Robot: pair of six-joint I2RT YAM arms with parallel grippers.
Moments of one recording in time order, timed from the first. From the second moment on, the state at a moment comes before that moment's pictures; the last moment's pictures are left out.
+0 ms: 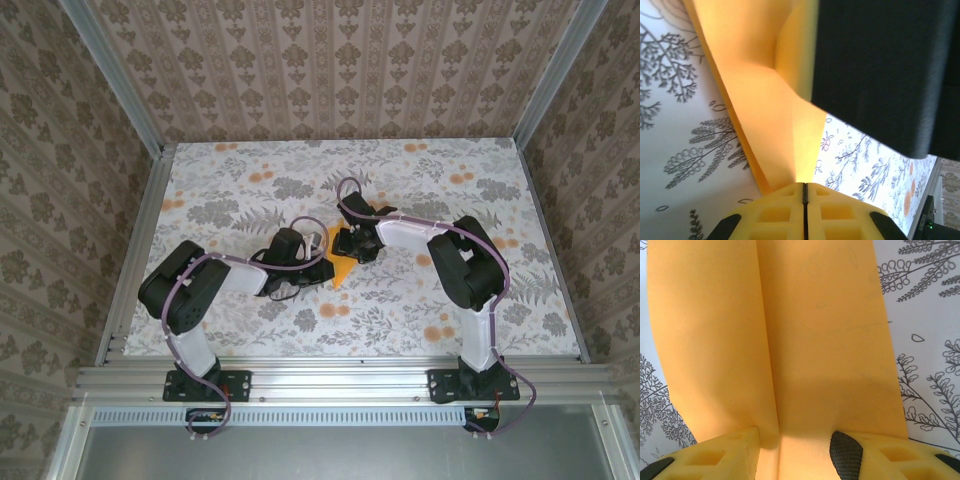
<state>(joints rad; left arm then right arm) -0.68 1.77 0.66 0.38 0.52 -0.80 0.56 2.02 1.29 -0.50 -0.08 0.77</state>
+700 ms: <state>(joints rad) -0.68 1.77 0.67 0.34 0.51 -0.77 0.57 2.02 1.29 -0.50 -0.08 0.79</state>
